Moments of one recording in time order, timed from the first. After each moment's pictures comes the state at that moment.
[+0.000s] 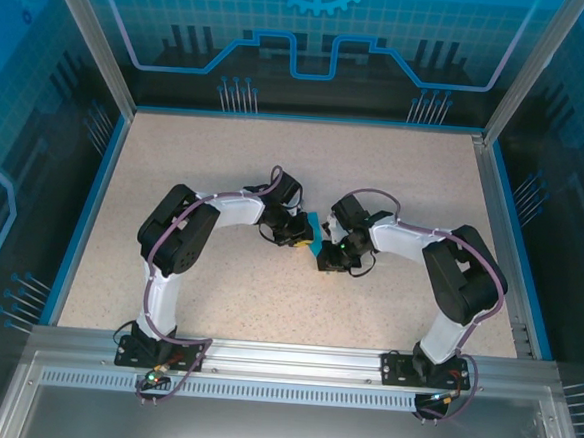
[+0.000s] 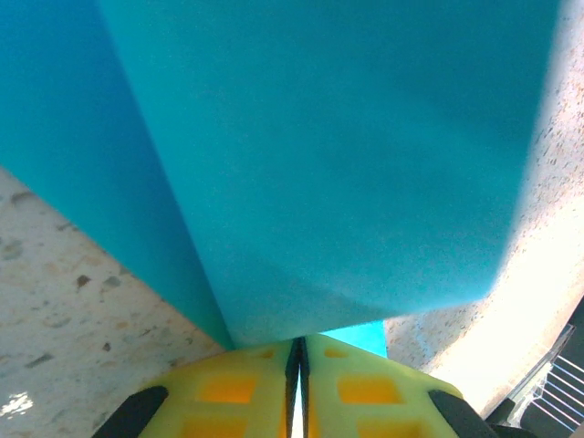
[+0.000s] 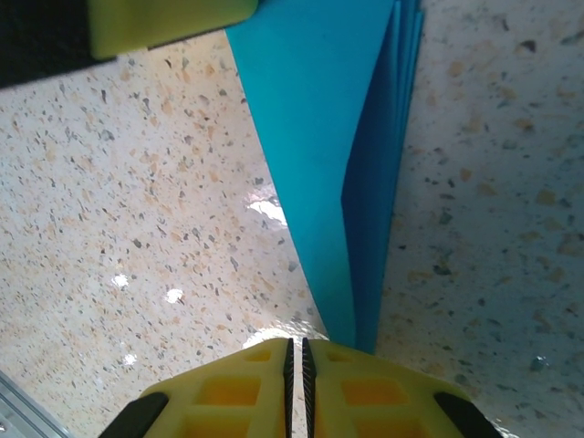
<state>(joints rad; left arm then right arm) -0.54 2.05 1.25 -0.34 0.52 -0.85 0.55 1.74 0.95 -0.54 -0.42 0.44</state>
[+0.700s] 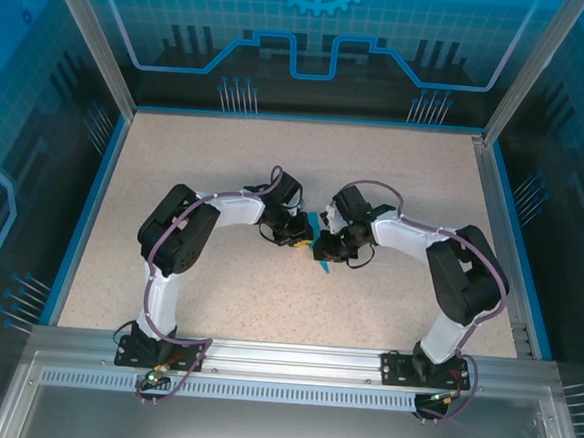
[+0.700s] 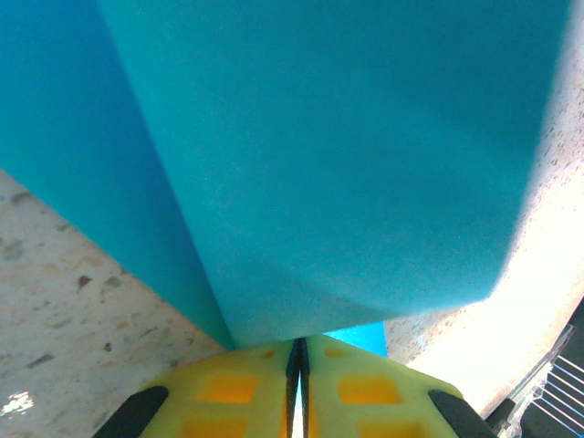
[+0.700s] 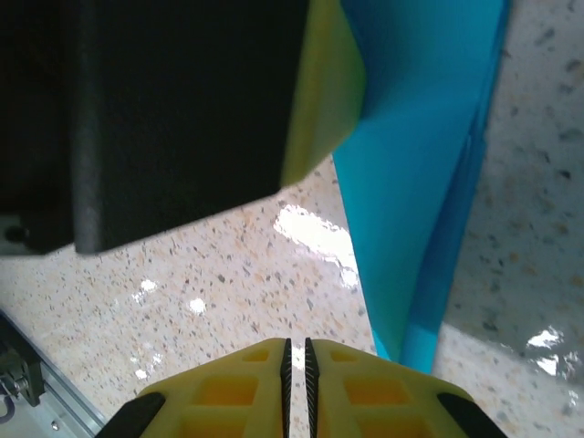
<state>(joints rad) -0.54 2.05 1.26 -0.34 0.52 -0.85 0.54 1.75 1.01 -0.52 -0.47 0.43</state>
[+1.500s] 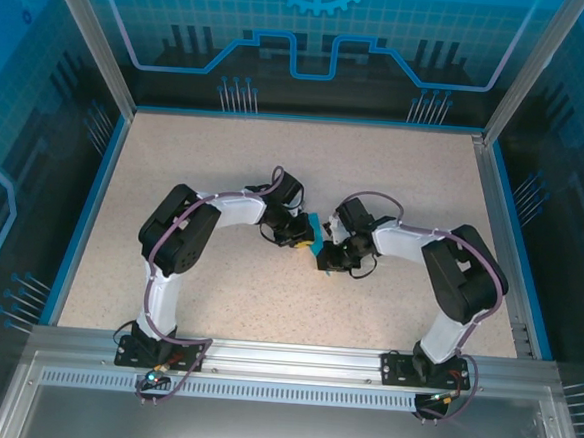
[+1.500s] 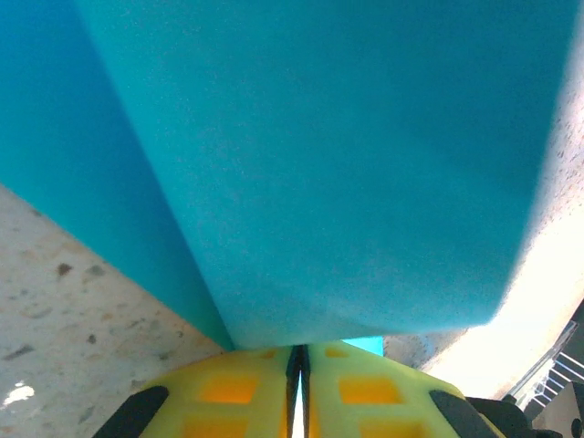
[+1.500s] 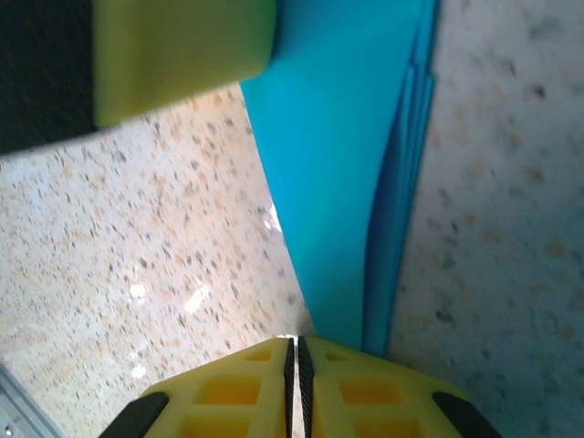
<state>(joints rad) -0.54 2.05 1.27 -0.36 0.52 -0.85 0.53 1.73 0.87 -0.42 -0.47 0.42</state>
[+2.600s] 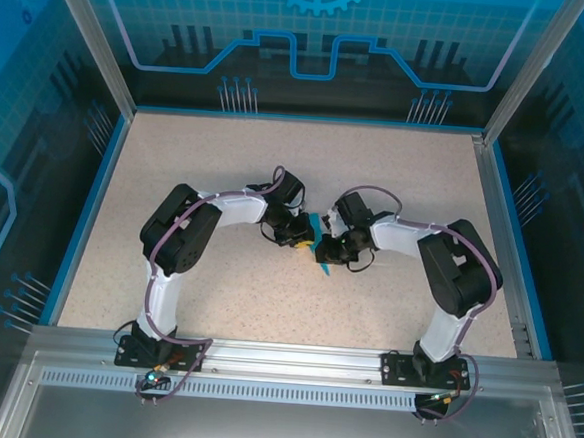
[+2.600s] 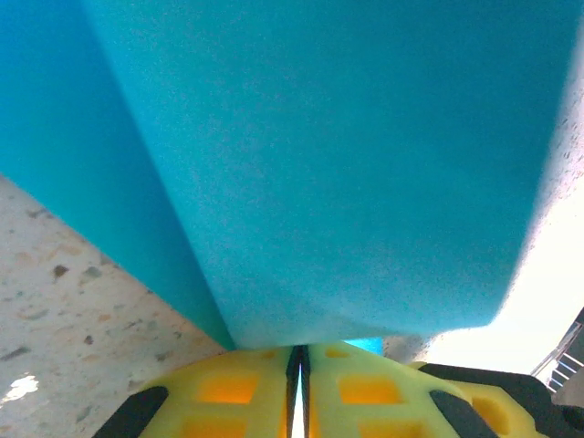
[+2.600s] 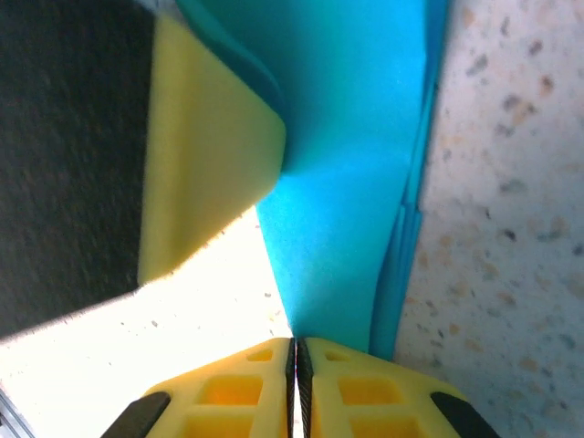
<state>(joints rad) -0.54 2.06 1.29 -0.40 0.52 -0.85 0.51 1.78 0.92 -0.38 -0.46 0.41</state>
